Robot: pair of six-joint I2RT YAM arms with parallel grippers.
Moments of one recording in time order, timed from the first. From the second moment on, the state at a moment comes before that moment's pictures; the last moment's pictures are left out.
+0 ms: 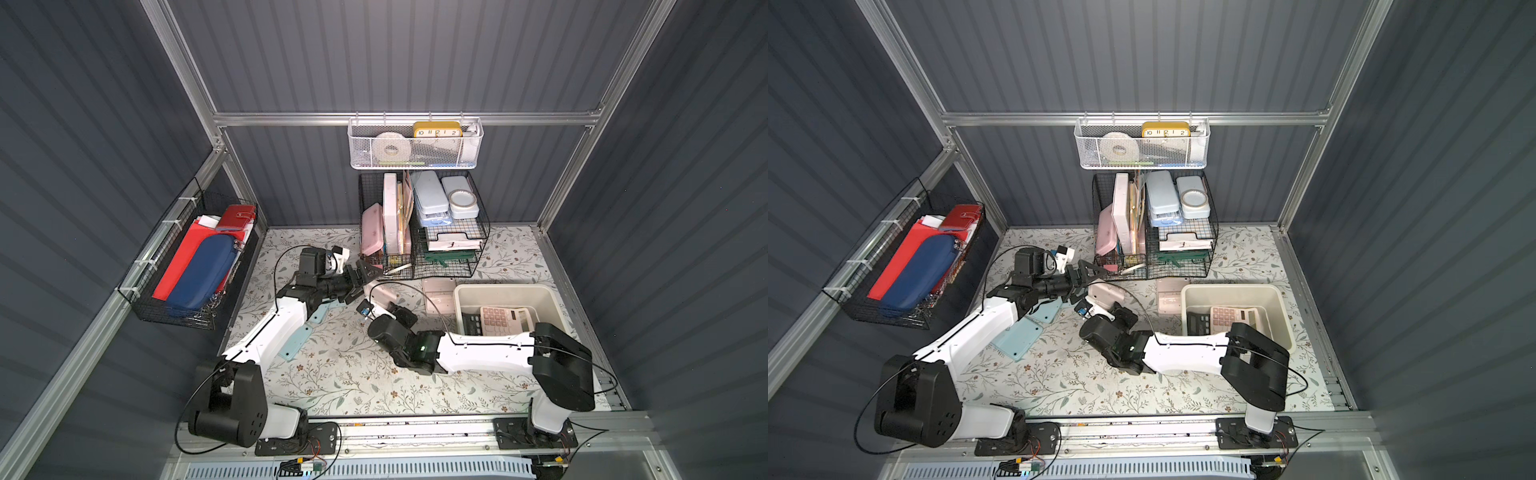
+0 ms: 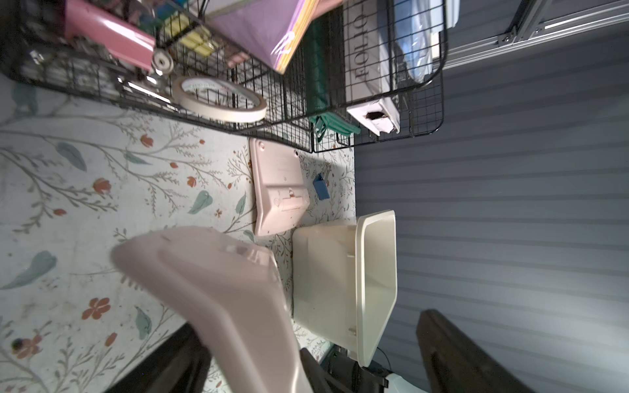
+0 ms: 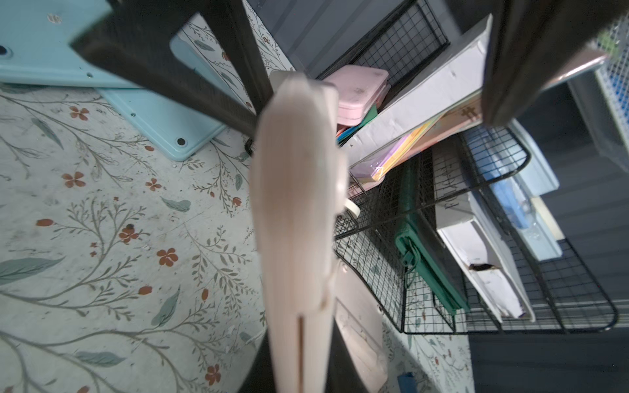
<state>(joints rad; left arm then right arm) -0.24 1.37 0.99 -0.22 0.77 -0.78 1.19 1.72 1.13 -0.09 0.87 -0.19</state>
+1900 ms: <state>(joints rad) -0.24 1.27 0.84 0.04 1.19 -0.78 0.38 1.30 1.02 -0.40 -1.12 0.72</state>
